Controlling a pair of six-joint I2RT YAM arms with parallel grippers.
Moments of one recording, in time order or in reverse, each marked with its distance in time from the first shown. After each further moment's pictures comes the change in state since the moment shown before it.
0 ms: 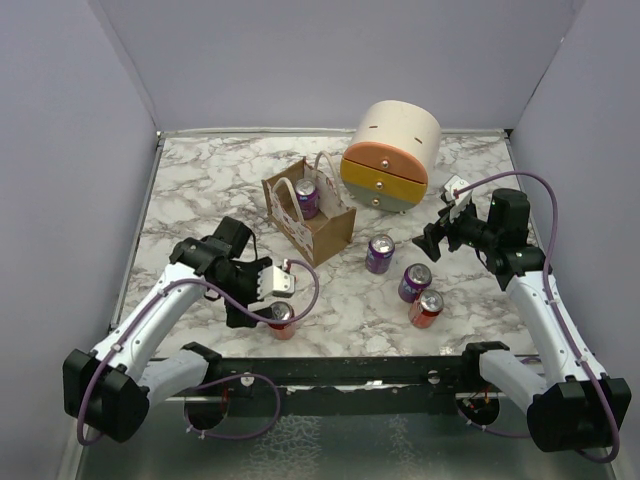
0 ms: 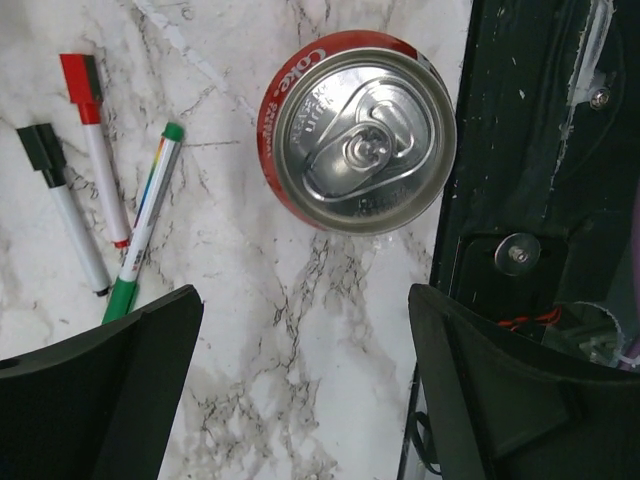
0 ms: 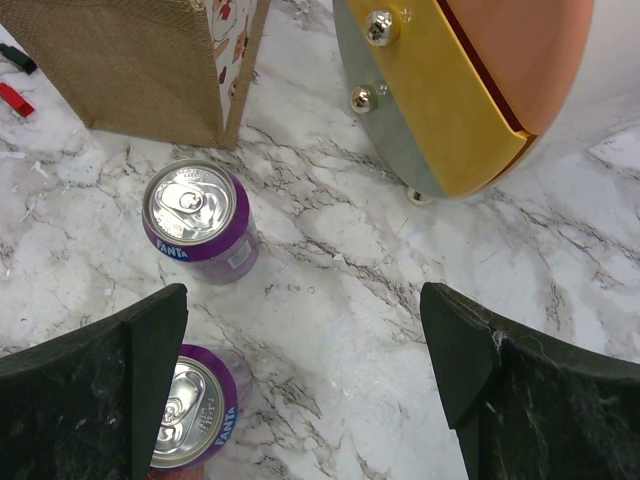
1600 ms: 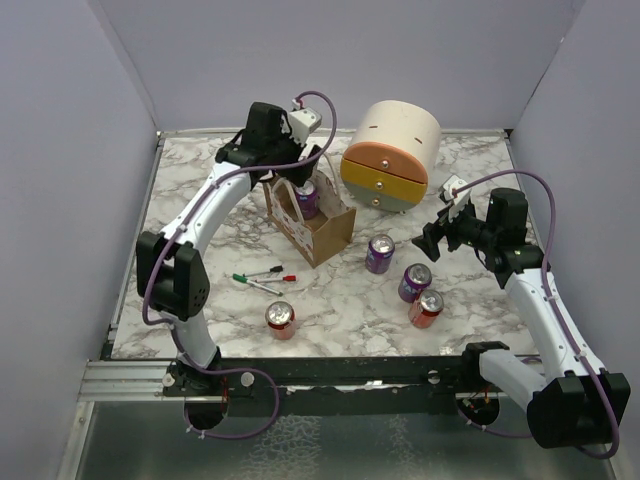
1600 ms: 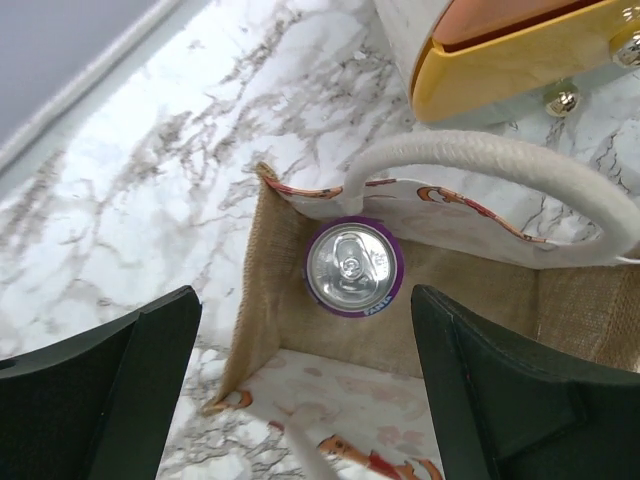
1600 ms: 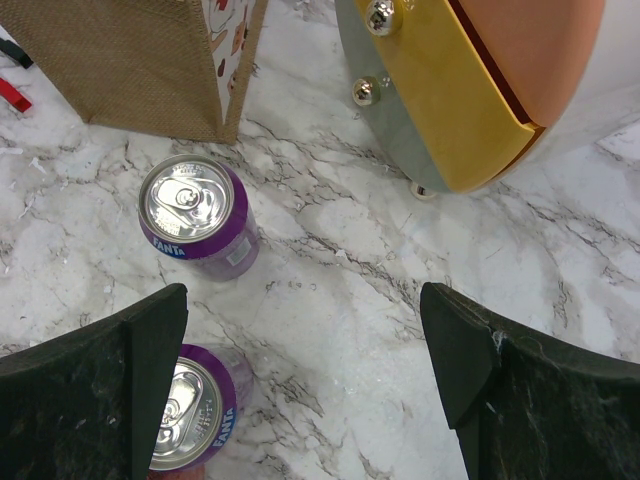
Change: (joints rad) left arm 0.051 0.753 0.782 0.679 -0.251 -0.763; right arm 0.000 0.019 0.000 0.000 0.002 0.000
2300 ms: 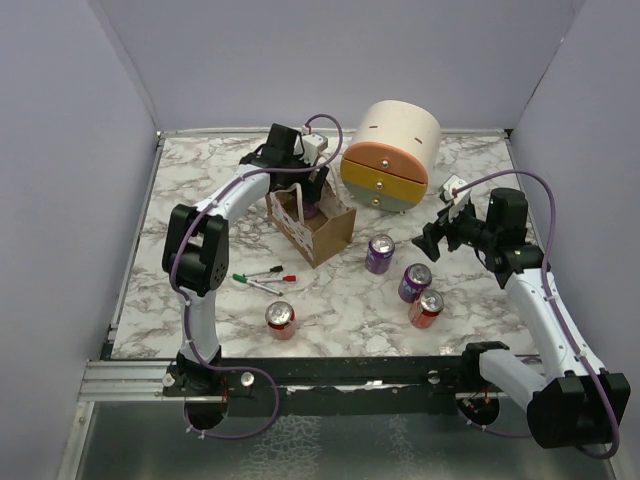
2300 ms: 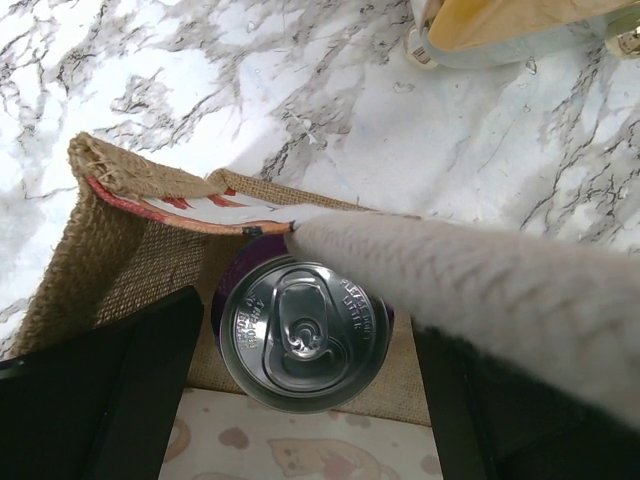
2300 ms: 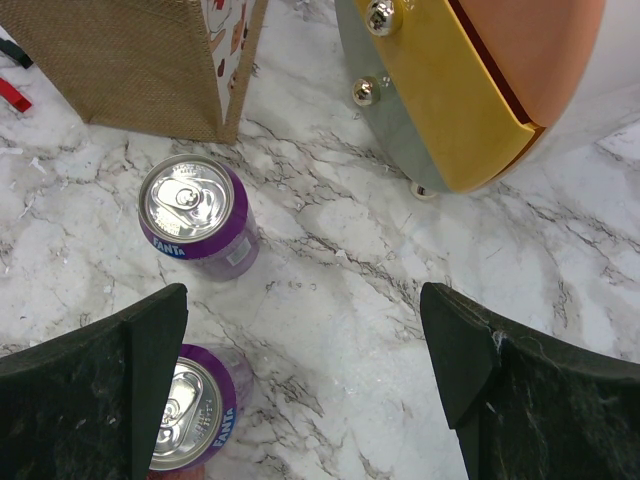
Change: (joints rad) left arm 0.000 0.204 -0.032 0.057 0.048 -0.095; right arm 0.000 0.000 0.000 0.000 0.000 0.000
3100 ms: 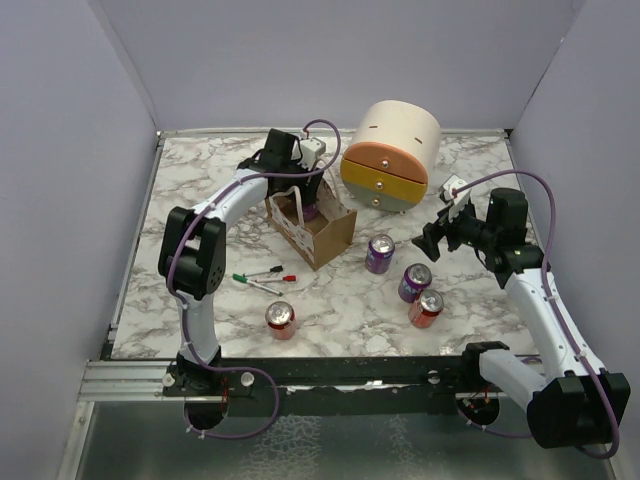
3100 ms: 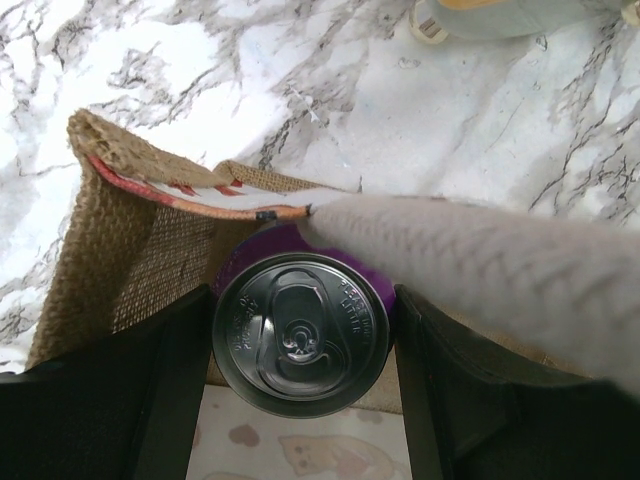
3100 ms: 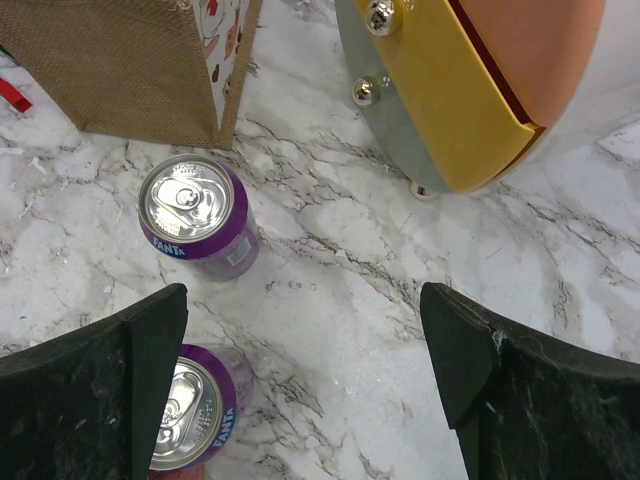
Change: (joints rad) left arm 0.000 -0.043 -0.068 0.019 -0.009 0.002; right arm 0.000 0.000 0.000 0.000 0.000 0.000
